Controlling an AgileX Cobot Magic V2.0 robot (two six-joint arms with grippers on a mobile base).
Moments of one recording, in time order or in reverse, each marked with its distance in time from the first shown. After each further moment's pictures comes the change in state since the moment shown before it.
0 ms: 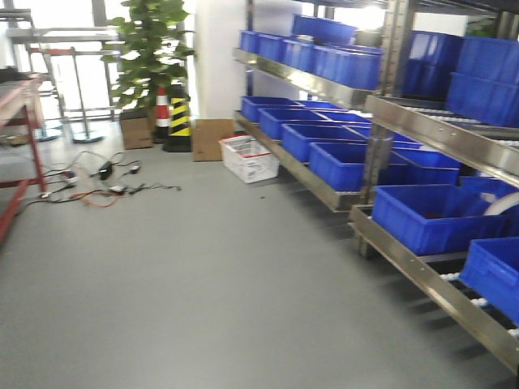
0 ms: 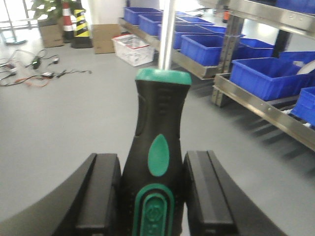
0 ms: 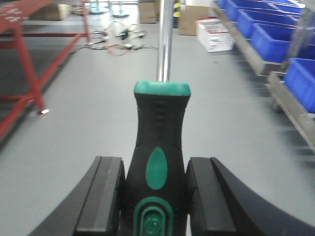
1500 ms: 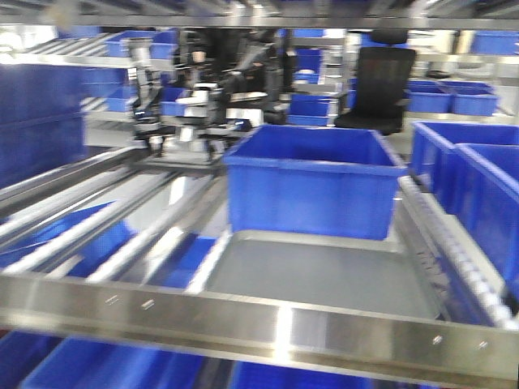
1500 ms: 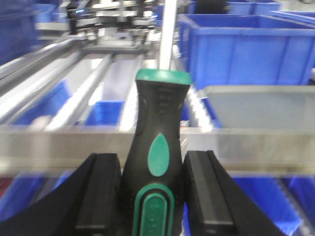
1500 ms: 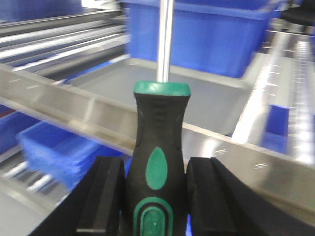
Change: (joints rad) left arm 0.000 0.000 0.000 0.000 0.000 0.000; right arm 0.000 0.000 0.000 0.000 0.000 -0.001
